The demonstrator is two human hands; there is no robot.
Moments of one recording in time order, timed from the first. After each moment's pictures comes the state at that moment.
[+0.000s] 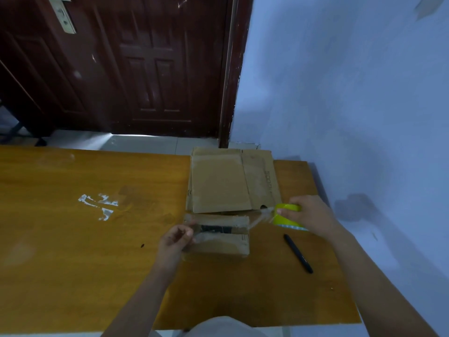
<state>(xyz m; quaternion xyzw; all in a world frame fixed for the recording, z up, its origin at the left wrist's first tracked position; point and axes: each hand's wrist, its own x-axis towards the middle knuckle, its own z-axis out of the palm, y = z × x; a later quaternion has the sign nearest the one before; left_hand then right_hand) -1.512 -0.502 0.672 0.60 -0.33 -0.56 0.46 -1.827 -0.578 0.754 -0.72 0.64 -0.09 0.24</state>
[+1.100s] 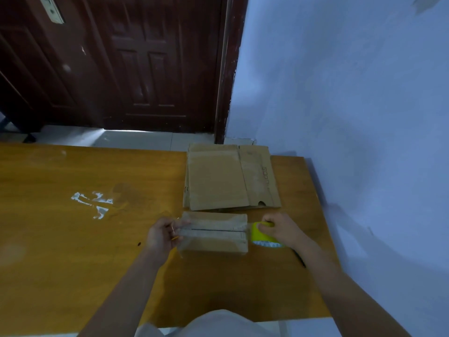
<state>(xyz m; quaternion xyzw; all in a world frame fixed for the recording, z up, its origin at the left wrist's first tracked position) -1.484 -0.535 0.655 0.56 -0.13 -0.67 0.47 -1.796 -0.568 0.678 -0.68 0.62 -0.06 0.38</state>
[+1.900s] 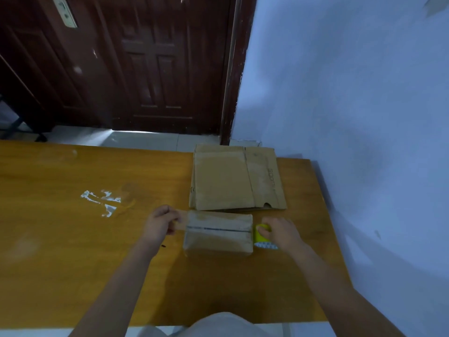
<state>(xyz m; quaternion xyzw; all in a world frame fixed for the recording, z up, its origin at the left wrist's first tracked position) -1.467 -0.547 0.683 0.67 -0.33 -0.54 0.38 -1.778 -0.565 0.669 -0.74 0.63 0.08 0.21</state>
